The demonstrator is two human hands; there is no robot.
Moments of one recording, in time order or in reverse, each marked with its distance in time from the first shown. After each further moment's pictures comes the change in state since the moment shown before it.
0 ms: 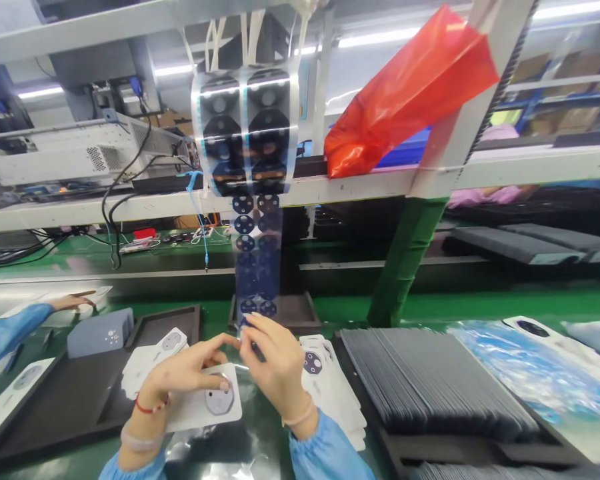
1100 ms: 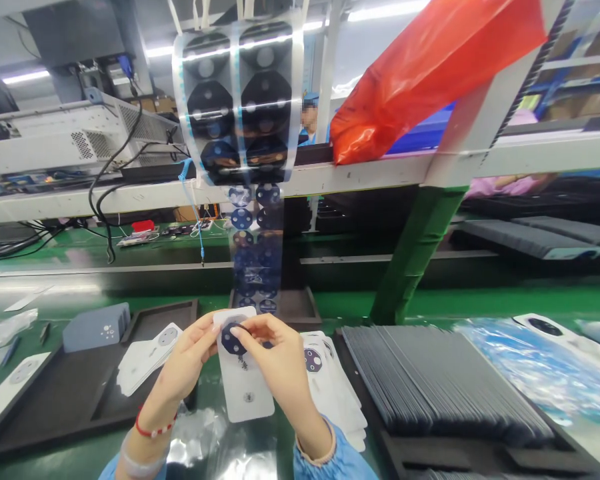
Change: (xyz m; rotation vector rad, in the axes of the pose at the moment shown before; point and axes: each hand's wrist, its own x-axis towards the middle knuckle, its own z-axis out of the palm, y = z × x) left_hand 0.018 0.040 0.037 -0.783 0.544 0.219; right_hand 0.032 -0.026 -0.019 0.488 -0.191 0.792
